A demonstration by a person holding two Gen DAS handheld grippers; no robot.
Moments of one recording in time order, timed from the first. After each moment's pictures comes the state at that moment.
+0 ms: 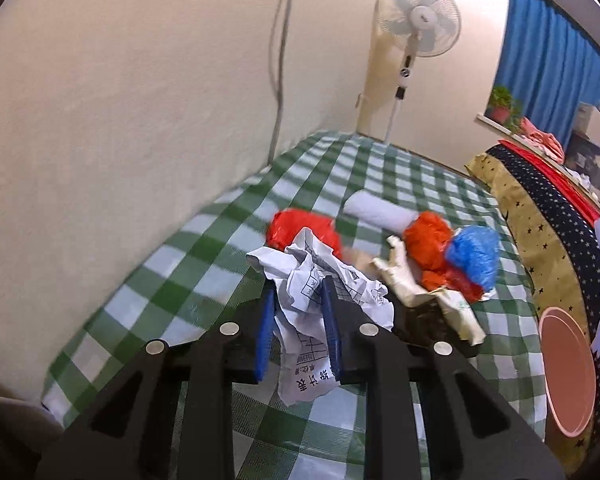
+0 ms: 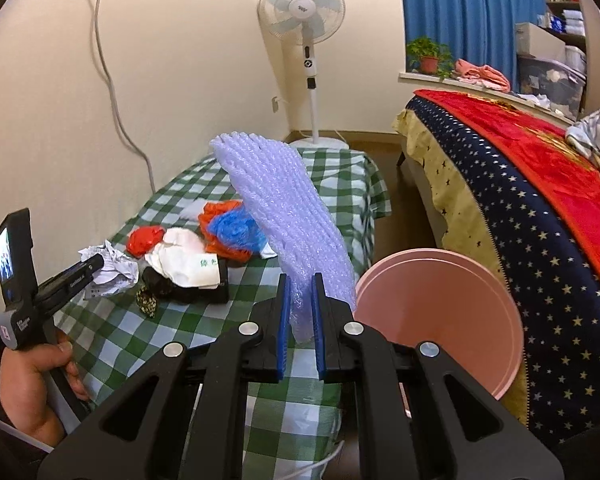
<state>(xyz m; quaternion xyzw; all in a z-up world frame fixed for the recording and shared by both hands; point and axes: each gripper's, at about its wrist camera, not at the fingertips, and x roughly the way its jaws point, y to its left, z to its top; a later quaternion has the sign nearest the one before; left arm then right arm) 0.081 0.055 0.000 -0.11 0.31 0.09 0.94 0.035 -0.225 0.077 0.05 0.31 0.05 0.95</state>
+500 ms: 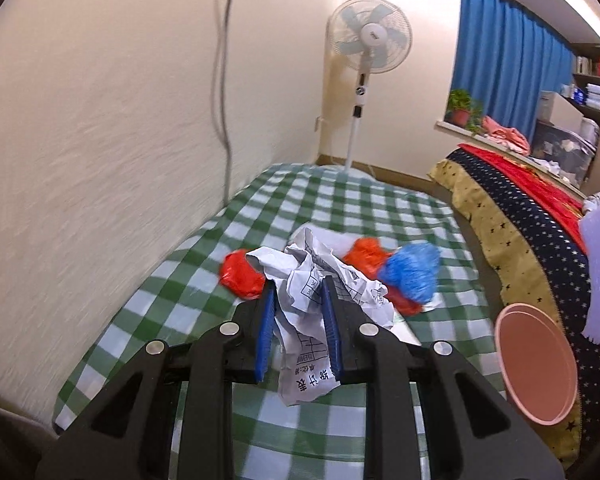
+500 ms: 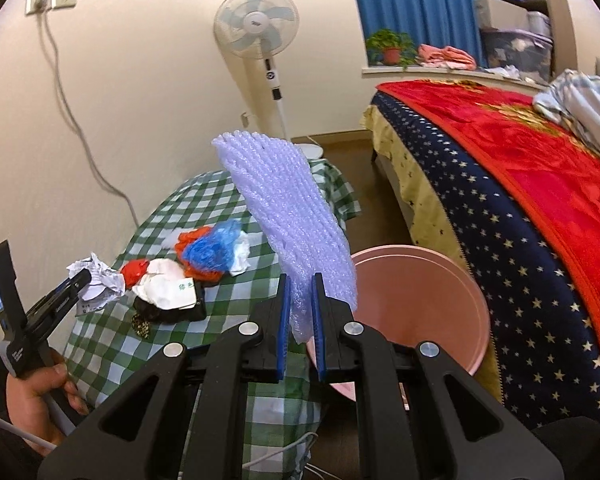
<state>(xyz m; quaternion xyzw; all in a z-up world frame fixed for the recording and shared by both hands) 0.063 0.013 0.048 -0.07 0.27 0.03 0.96 0.017 -0.286 0.099 0.12 0.31 0.01 0.94</state>
